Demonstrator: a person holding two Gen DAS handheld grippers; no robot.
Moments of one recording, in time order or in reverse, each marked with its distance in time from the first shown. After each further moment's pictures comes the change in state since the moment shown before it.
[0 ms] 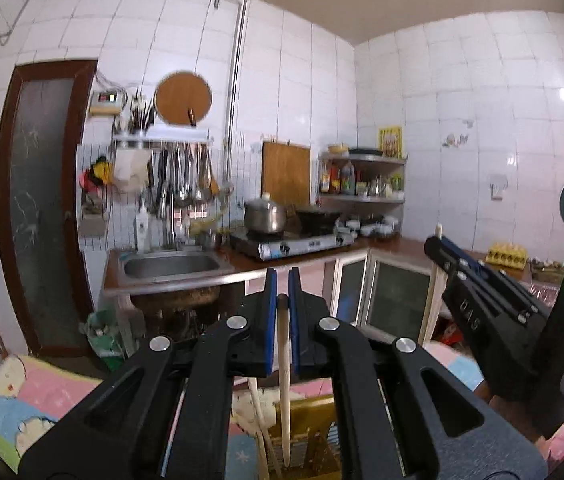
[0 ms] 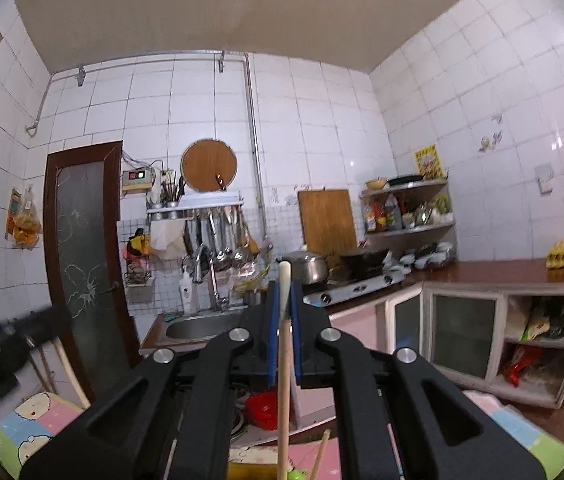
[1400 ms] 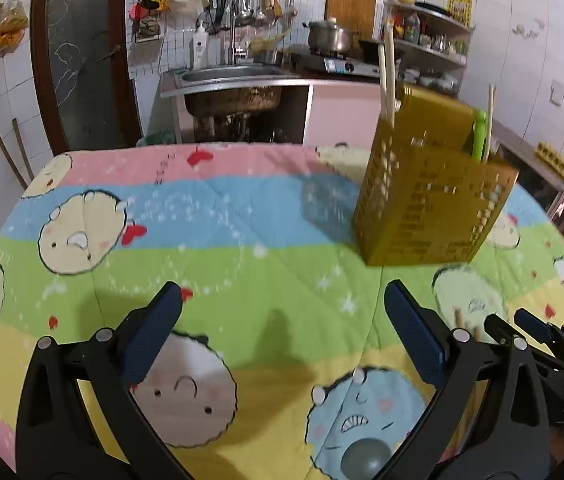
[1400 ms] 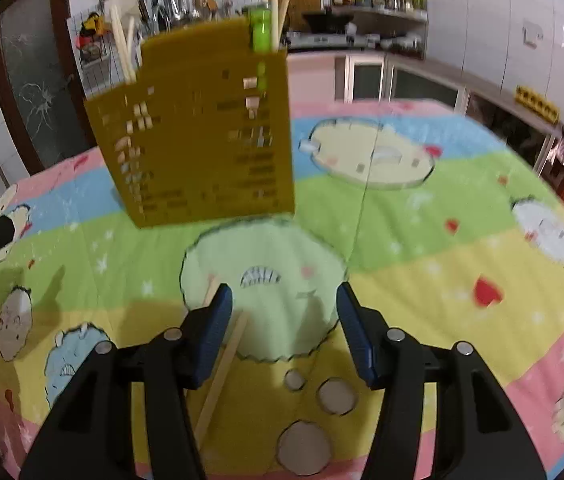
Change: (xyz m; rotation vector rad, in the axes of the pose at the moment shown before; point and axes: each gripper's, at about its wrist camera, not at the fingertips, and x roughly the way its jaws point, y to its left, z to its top) left arm -0.058 0.084 -0.186 -0.100 0.590 0.162; right arm -0.108 -0.005 -0.217 0.004 0.865 -0.192
